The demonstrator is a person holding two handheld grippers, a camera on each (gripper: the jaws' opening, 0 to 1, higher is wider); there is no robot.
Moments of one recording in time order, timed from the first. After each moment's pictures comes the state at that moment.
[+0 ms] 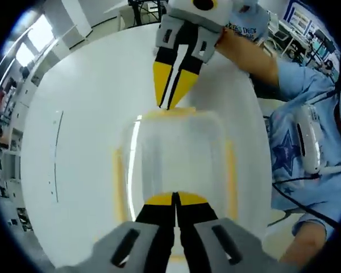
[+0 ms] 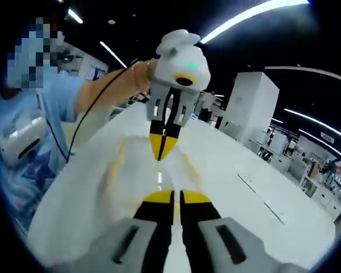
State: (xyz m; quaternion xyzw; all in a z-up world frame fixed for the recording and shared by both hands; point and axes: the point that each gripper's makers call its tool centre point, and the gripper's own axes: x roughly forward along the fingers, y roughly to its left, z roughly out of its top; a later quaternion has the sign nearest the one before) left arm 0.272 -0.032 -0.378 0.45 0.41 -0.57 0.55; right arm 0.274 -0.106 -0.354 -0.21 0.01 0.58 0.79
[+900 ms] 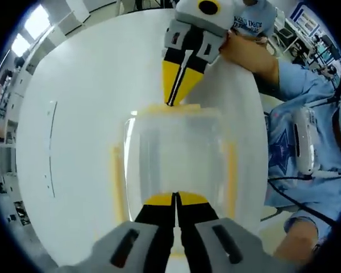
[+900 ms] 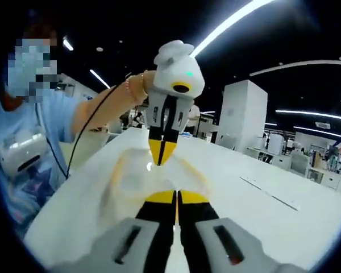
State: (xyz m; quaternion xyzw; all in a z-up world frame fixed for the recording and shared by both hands) left arm 0.277 -0.031 -0.379 0.46 0.46 -0.55 0.53; right arm 0.275 -0.114 -0.367 -0.11 -0.01 0.58 0.81
